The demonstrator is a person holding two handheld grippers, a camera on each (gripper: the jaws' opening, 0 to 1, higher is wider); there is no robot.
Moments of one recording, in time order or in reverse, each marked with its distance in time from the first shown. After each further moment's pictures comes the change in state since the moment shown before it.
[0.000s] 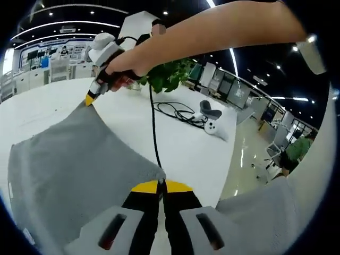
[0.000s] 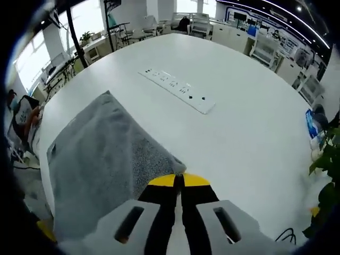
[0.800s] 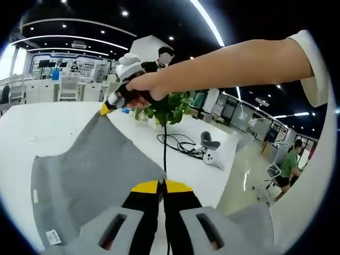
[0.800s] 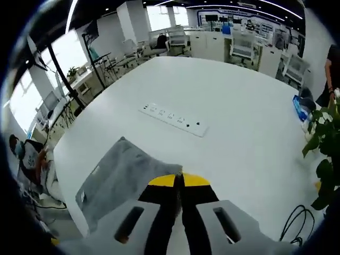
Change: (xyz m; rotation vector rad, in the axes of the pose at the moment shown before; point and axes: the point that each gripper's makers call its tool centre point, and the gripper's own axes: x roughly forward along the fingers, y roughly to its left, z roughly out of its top) left arm -0.076 0.015 0.057 -0.058 -0.220 0.043; right arm -0.067 0.025 0.064 0.248 -0.135 0.002
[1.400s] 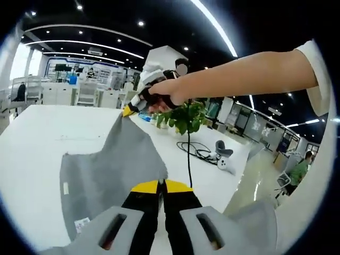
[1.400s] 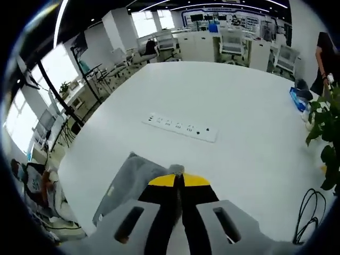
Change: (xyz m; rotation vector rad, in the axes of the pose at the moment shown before) left arm -0.073 0.051 -0.007 -0.034 -0.060 0.129; right arm 0.014 0.044 0.021 0.135 -0.012 -0.033
